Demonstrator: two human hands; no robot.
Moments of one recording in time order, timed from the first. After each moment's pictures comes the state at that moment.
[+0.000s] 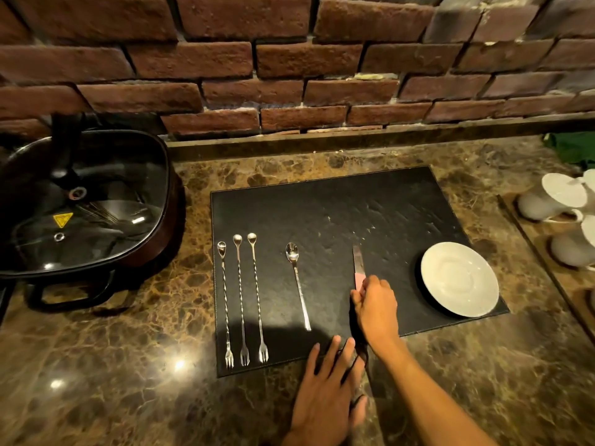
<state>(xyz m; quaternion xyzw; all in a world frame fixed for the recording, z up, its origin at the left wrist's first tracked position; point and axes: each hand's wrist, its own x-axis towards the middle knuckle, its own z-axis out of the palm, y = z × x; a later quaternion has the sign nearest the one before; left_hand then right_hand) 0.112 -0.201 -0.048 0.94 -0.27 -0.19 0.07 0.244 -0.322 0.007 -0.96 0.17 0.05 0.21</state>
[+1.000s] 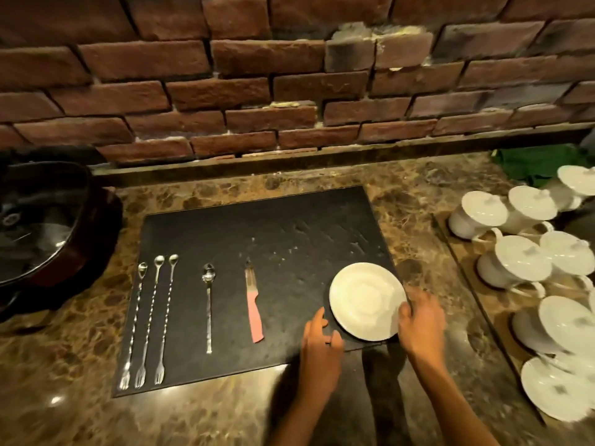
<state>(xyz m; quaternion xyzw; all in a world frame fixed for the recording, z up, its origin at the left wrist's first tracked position) 0.201 -0.412 0.009 0.81 0.21 -0.14 0.54 0.246 -0.582 0.026 -0.93 0.24 -0.02 0.29</state>
